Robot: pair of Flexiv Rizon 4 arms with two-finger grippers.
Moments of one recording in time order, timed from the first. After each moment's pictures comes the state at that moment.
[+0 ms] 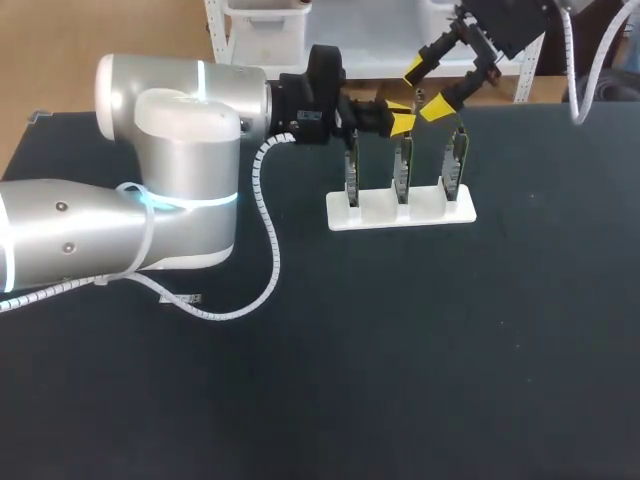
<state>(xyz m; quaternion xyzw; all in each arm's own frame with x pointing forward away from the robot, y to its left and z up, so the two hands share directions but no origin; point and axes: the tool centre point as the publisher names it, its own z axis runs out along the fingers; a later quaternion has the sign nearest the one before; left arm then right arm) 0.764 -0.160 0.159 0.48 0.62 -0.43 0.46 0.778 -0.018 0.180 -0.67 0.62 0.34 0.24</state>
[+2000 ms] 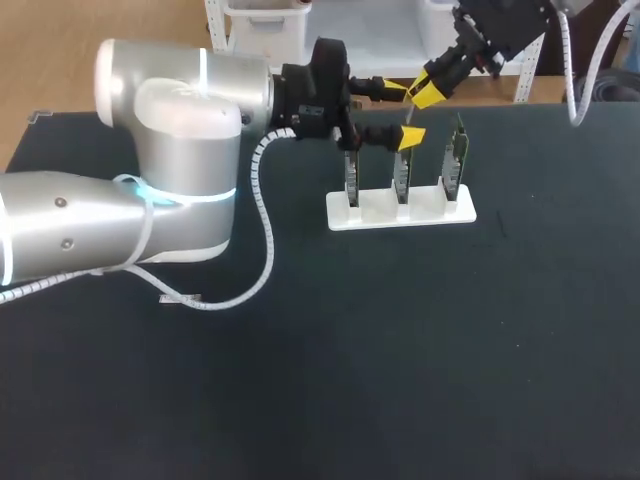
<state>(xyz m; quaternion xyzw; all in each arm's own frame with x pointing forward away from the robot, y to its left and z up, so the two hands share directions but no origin) 0.762 -0.161 0.170 0.52 0.60 -0.40 0.46 0.779 -0.018 0.176 -0.66 0.62 0.34 0.24</state>
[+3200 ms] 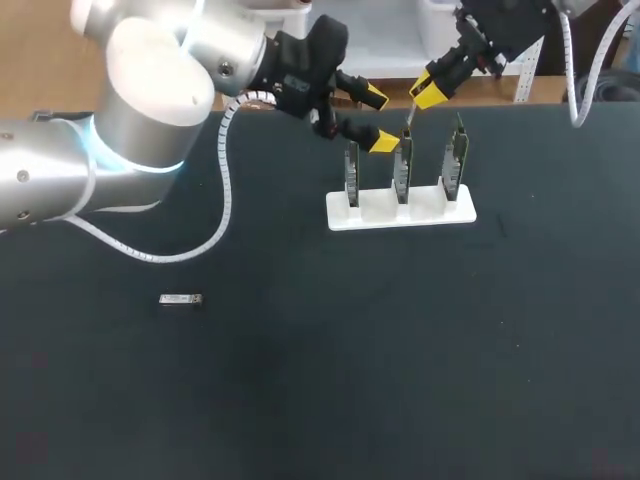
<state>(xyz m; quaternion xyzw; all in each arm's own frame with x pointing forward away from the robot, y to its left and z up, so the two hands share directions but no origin) 0.747 -0.126 0.165 0.59 0.65 -0.34 0.34 0.780 -0.020 0.175 -0.66 0.62 0.34 0.24</state>
